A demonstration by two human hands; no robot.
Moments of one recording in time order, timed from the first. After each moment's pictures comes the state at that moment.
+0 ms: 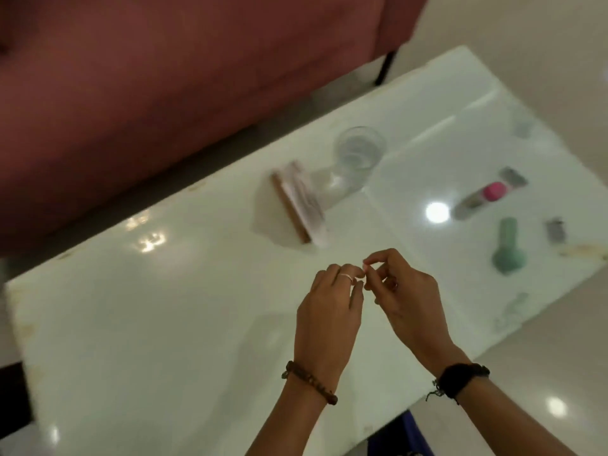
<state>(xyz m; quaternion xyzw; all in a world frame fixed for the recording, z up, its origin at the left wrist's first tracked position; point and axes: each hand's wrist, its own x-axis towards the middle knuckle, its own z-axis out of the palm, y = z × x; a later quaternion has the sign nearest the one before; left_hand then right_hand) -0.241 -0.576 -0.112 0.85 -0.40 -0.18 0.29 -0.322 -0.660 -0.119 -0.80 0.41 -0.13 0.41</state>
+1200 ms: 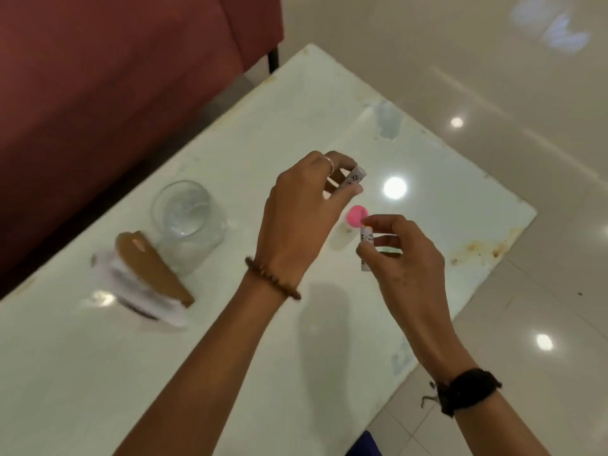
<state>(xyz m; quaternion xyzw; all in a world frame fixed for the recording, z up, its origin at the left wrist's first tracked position) -0.281 -0.853 -0.099 0.73 -0.52 -0.25 0.37 -0.417 -0.845 -0.123 -0.60 0.58 -0.28 0.47</state>
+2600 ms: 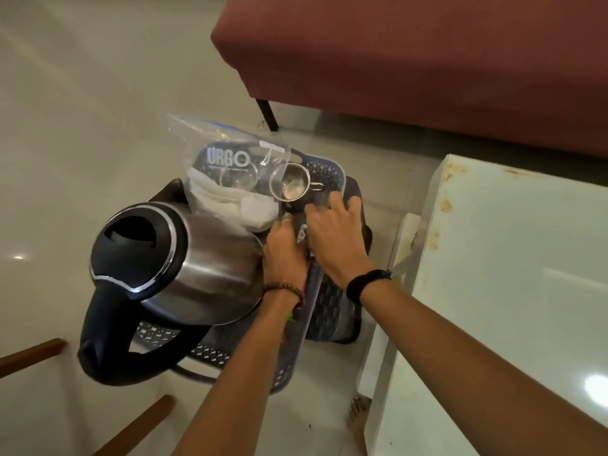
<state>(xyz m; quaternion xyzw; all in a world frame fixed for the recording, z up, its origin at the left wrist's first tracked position) 0.005 0.003 -0.152 0.93 0.16 -0.05 0.33 0.025 -0.083 -0.133 -0.98 -0.15 0.06 0.13</state>
